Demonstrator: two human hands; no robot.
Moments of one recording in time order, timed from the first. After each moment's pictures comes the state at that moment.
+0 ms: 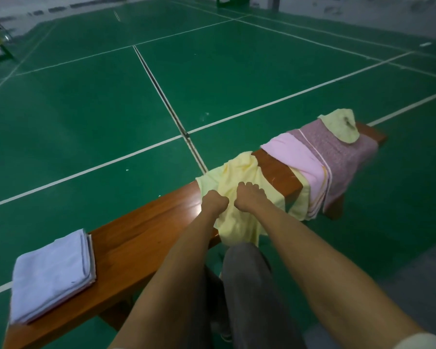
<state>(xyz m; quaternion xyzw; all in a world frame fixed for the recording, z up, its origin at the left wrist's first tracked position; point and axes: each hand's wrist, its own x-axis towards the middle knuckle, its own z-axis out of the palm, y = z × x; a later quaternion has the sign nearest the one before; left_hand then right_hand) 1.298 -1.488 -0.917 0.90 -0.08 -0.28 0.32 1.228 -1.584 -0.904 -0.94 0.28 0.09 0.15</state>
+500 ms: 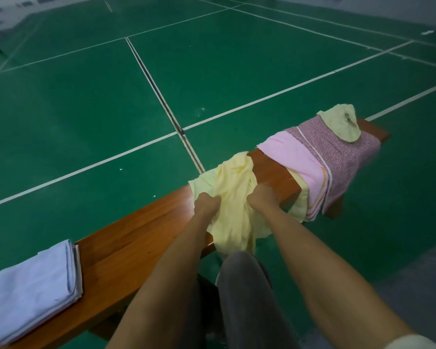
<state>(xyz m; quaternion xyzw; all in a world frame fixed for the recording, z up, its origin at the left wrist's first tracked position) 1.319 -1.506 -0.934 0.89 0.01 -0.29 0.37 1.229 -1.639 -0.935 -0.83 0.48 0.04 0.30</state>
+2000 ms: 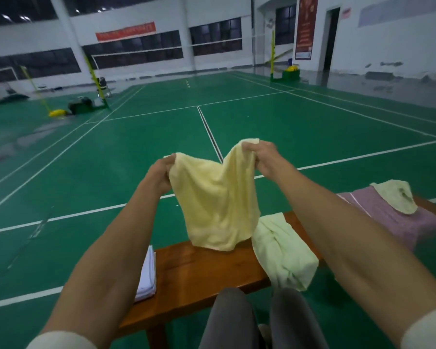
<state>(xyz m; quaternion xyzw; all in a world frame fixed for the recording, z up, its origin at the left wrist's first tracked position) 1.433 -1.247 -0.667 0.65 0.01 -0.19 0.74 1.327 -1.524 -0.655 -0.61 0.19 -0.14 0.76</state>
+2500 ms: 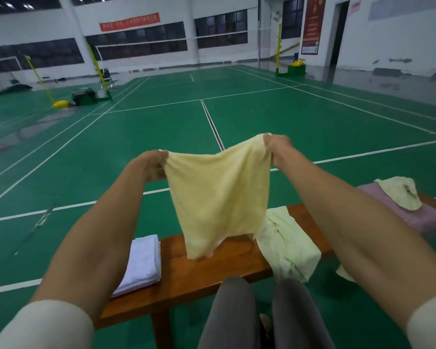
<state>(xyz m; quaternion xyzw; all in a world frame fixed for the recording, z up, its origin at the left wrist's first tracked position) 1.445 -1.210 -0.650 0.75 0.08 -0.18 0.64 1.325 -1.531 -0.650 -0.59 0.29 -0.20 0.73</state>
